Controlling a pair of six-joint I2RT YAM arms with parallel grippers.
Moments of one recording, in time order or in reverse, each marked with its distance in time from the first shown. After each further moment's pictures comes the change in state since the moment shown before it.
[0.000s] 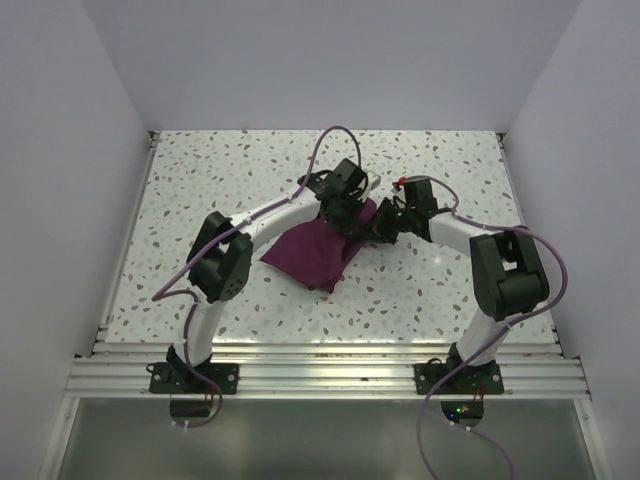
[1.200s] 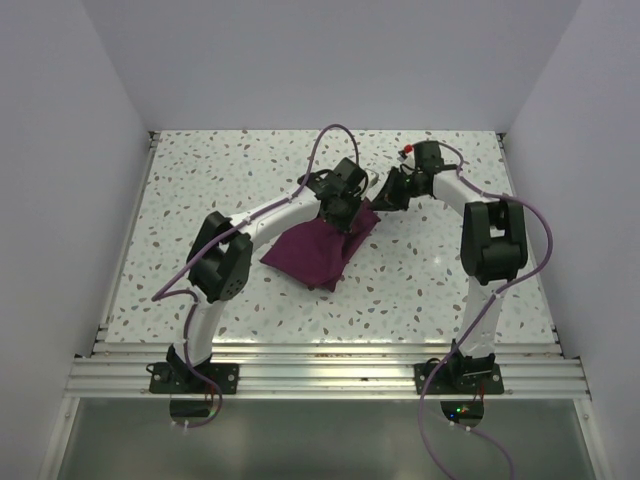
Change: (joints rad) left arm 0.001 0.000 0.005 -0.001 -0.045 -0.028; right arm -0.120 0.306 0.515 -0.355 -0.012 -0.281
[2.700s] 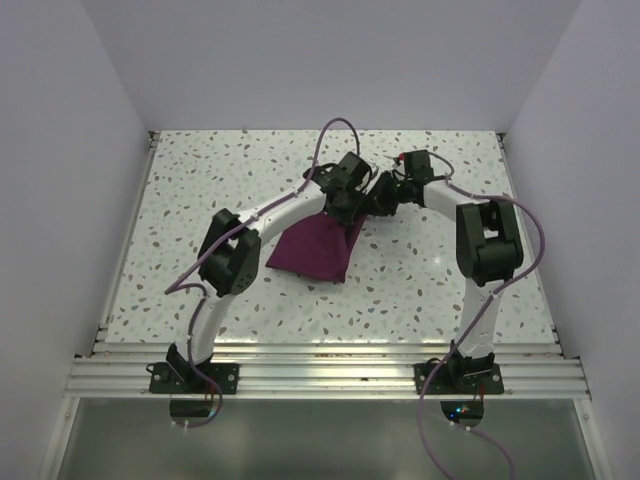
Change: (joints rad) left arm 0.012 0.110 0.166 -0.074 -0.095 0.000; right arm 0.067 0.026 -0.113 0.261 0.000 0.288
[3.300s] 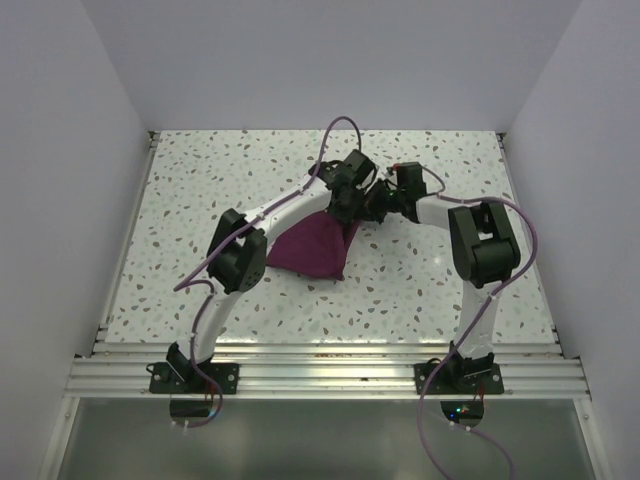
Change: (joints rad) left arm -0.007 0.066 0.123 -0.111 -0.060 -0.003; right arm 0.038 -0.037 -0.159 0.267 -0.060 0.194
